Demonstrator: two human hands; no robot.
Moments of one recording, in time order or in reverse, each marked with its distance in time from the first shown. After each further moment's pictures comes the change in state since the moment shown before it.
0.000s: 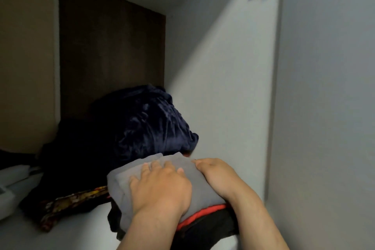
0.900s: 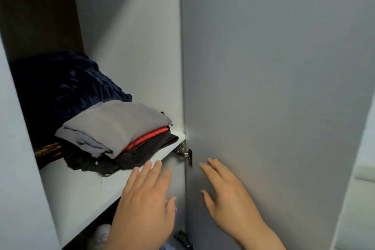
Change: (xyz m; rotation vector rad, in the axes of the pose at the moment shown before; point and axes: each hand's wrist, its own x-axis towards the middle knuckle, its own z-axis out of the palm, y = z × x) left_hand -0.178 -0.059 0.031 -0.032 0.151 0.866; right_hand -0.323 -0.014 0.039 -0.543 0.425 0.181
